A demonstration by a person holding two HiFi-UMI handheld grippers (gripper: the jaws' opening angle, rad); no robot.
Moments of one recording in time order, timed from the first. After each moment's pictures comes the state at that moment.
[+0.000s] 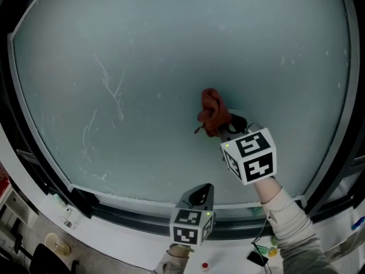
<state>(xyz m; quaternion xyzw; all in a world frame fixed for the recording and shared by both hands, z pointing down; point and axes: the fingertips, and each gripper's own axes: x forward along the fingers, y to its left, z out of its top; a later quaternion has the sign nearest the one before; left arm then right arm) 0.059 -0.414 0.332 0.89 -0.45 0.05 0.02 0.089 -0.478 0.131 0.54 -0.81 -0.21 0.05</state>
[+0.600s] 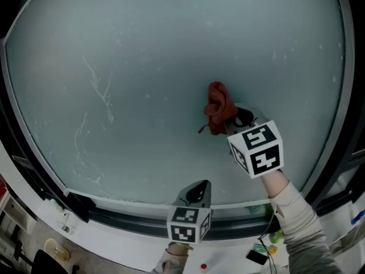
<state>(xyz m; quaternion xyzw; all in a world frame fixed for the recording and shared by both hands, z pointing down) 0.070 -0.426 0.330 0.90 -0.44 0.04 0.01 0.133 -0.485 0.128 0.57 -0.79 -0.22 0.07</state>
